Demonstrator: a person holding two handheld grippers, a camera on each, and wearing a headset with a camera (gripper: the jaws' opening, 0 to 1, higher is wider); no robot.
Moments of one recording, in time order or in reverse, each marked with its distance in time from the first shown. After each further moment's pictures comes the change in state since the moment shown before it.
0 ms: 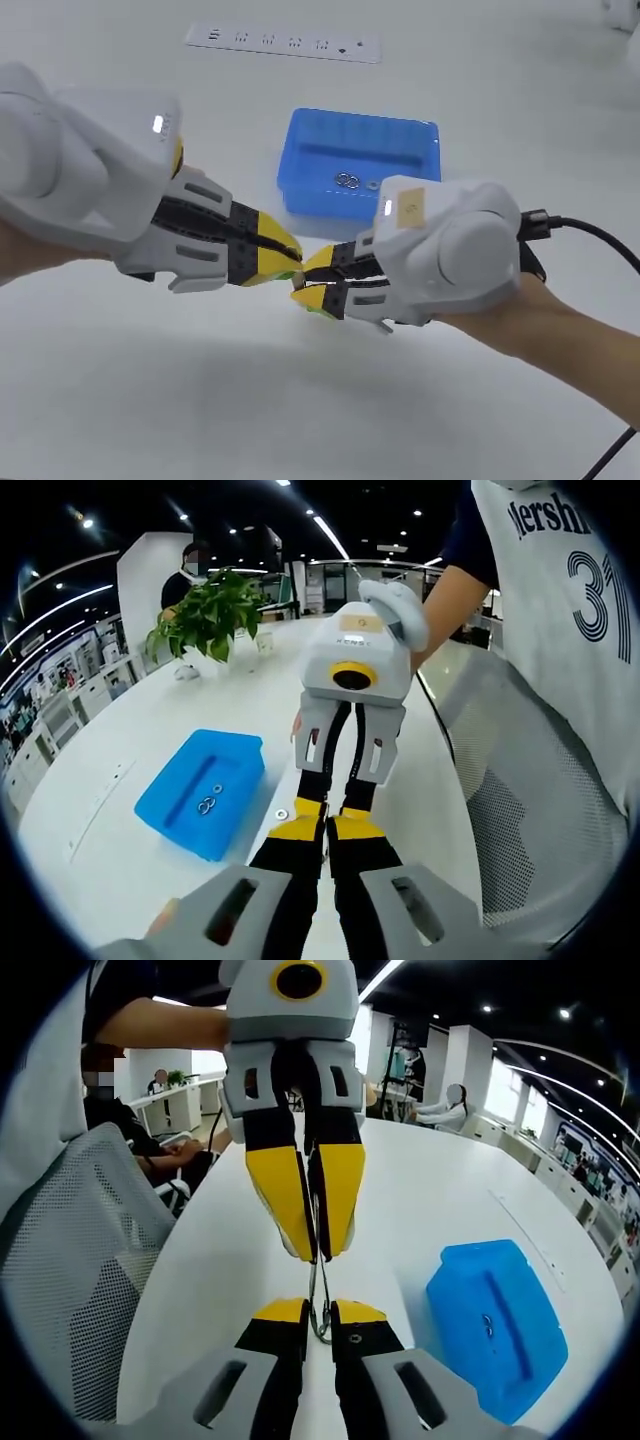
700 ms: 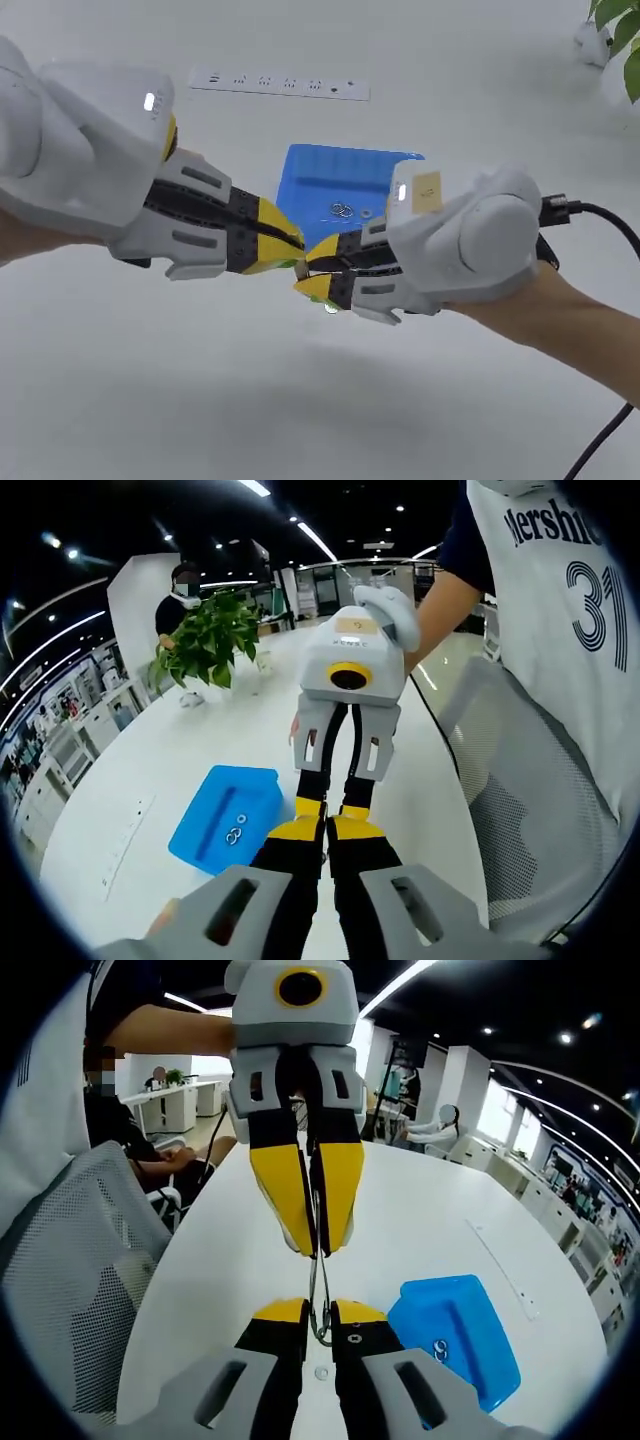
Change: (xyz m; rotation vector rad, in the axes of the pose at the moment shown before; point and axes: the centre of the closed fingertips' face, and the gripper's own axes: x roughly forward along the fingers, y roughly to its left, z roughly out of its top) left arm -0.019 0.011 0.043 0.127 0.007 0.019; right arm -0.030 -0.019 0.035 -0.072 -0.041 -0.063
